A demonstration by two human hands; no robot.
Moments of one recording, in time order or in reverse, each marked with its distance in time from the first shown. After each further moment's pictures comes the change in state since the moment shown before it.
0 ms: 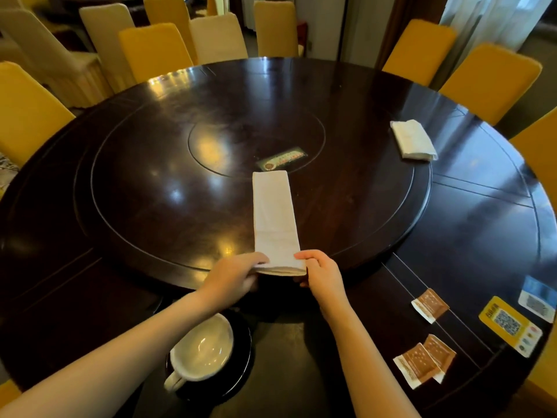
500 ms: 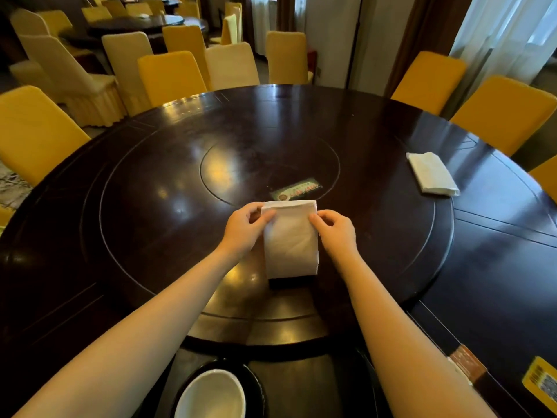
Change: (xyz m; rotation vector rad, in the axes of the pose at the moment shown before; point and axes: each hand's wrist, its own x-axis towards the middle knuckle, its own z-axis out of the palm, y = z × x) left_hand 0.132 -0.048 -0.051 -0.684 0.343 -0.306; right_hand 0.116 -0.100 0.008 -0.168 0.114 -0.328
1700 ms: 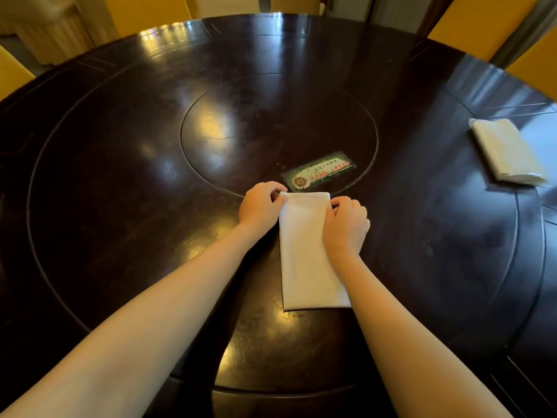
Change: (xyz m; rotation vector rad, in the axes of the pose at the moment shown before) left_hand 0.146 -0.131 0.036 0.428 0.006 -0.109; right_hand 0.126 0.089 0.099 -0.604 0.277 0.053
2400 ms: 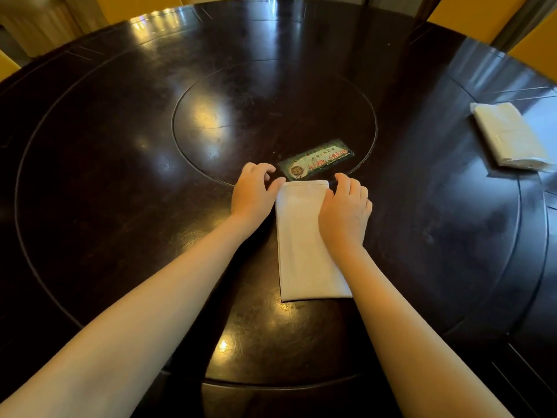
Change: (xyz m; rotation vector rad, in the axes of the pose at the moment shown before) left_hand -0.006 0.006 -0.006 0.062 0.116 0.075; right_hand -0.006 -0.004 -0.007 -0.056 0.070 -0.173
